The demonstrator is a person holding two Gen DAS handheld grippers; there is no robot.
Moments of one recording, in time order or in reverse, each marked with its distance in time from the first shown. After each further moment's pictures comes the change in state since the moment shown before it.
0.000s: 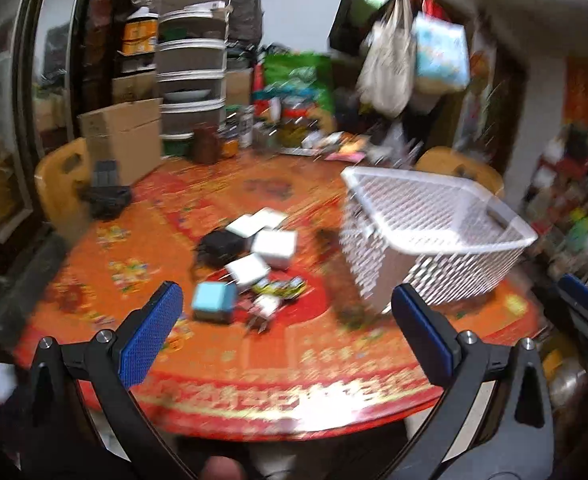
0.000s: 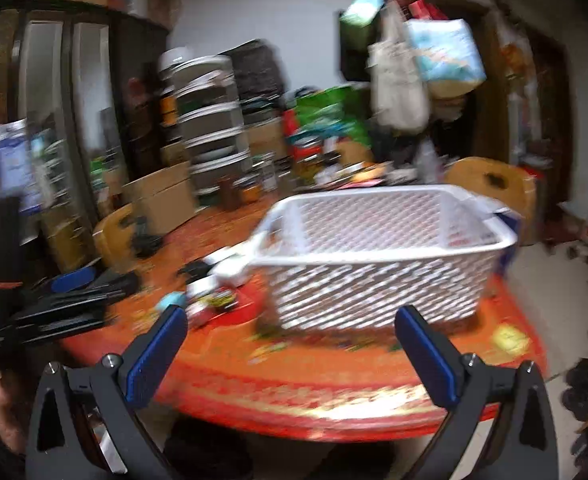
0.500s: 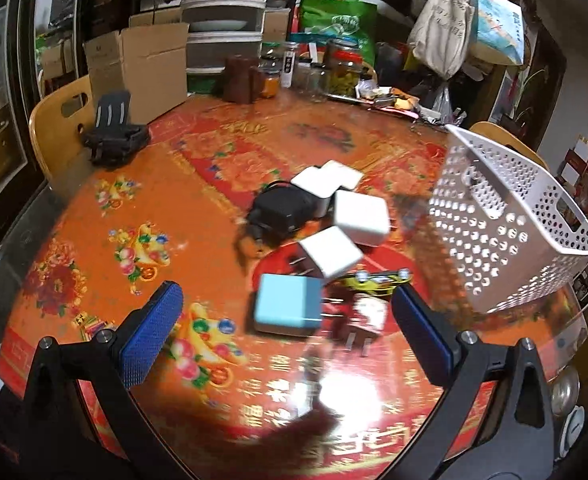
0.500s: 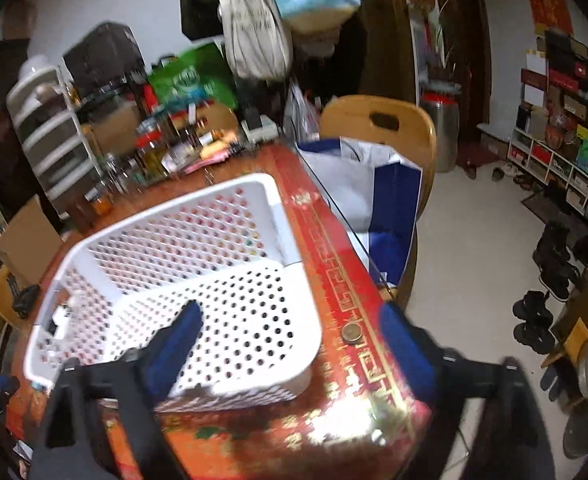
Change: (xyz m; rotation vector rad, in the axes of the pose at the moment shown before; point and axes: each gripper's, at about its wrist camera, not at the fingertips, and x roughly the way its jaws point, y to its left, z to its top) left arm 0.111 0.087 -0.006 -0.055 0.232 0.111; right arm 0.117 -0.194 0.070 0.212 0.251 -0.260
